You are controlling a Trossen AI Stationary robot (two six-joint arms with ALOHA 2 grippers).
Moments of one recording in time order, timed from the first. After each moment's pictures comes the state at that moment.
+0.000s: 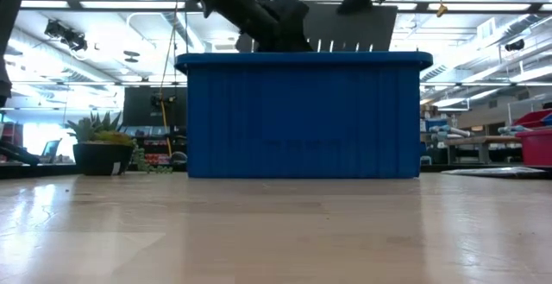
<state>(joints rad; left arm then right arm) 0.27 1.71 1.34 -0.09 -0.10 0.02 -0.65 1.28 1.44 -0.45 0.01 -0.37</state>
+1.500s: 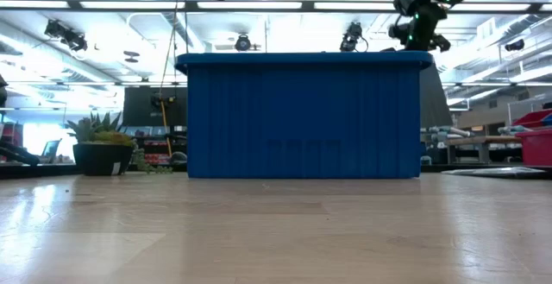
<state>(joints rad) 0.27 1.16 1.34 -0.61 -0.29 0.07 -1.14 1.43 1.31 -0.38 0.47 -0.08</state>
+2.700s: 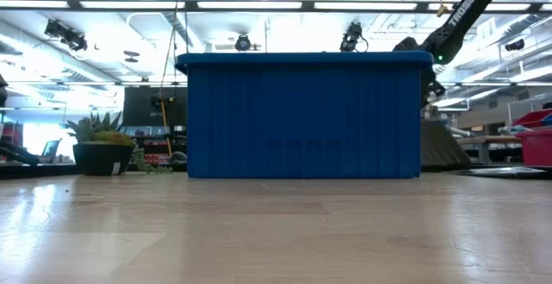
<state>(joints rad) 0.27 1.17 1.34 -0.57 -0.29 0.13 -1.22 1.69 1.10 0.11 0.50 -0.23</state>
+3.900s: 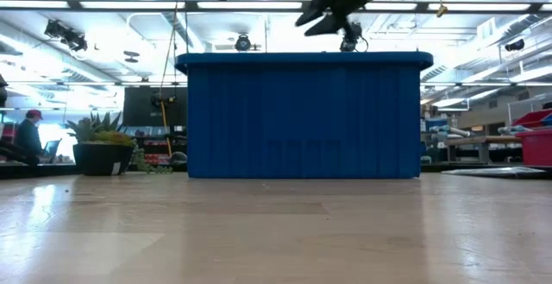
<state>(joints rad) 0.27 1.17 1.34 -0.61 -0.26 0.09 -0.52 1.49 1.38 -0.17 0.00 0.29</state>
